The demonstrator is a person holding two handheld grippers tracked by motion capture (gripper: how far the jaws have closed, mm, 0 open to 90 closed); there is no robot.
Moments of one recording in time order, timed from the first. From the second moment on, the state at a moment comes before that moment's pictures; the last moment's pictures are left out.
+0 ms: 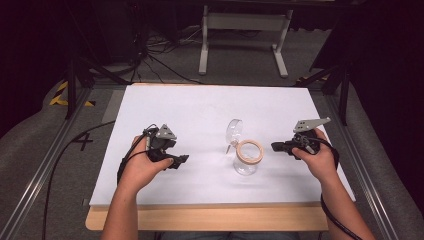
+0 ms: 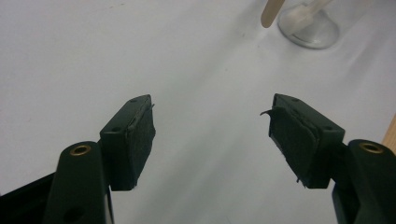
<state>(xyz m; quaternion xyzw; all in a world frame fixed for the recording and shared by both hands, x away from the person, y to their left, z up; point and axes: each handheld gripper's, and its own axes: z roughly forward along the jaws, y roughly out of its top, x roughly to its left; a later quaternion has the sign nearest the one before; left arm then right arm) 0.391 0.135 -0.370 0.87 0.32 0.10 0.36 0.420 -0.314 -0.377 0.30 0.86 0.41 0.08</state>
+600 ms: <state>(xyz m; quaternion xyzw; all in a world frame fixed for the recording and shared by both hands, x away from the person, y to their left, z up) 0.381 0.117 -0.363 0.90 0.28 0.09 0.33 0.434 -0.290 -0.426 0.27 0.87 0.41 0.05</state>
